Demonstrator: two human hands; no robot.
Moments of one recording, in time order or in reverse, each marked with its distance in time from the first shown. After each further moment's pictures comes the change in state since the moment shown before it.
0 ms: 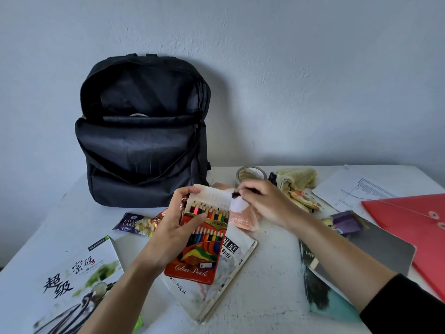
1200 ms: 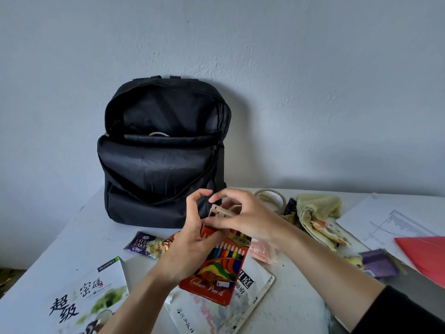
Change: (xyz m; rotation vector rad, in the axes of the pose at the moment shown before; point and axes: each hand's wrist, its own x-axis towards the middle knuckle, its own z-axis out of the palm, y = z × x) left_hand 0.022 0.026 -0.002 -0.085 -0.103 0.148; right_hand 0.050 -0.044 0.032 0.136 -0.173 -0.072
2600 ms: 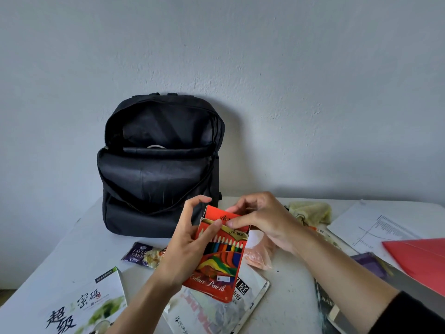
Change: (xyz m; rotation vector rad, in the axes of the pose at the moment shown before) left_hand -0.004 0.009 0.008 -0.076 0.134 -0.027; right_hand -0.023 -0.006 -0.029 0.277 0.110 0.068
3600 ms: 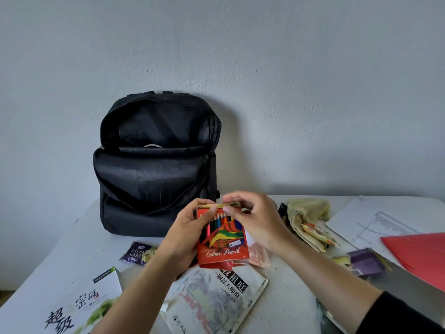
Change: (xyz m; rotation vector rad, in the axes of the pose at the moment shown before) left_hand 0.033 0.002 0.005 -0.197 0.083 -0.235; right_hand 0.009 0.029 0.008 -0.339 0.245 -0.310
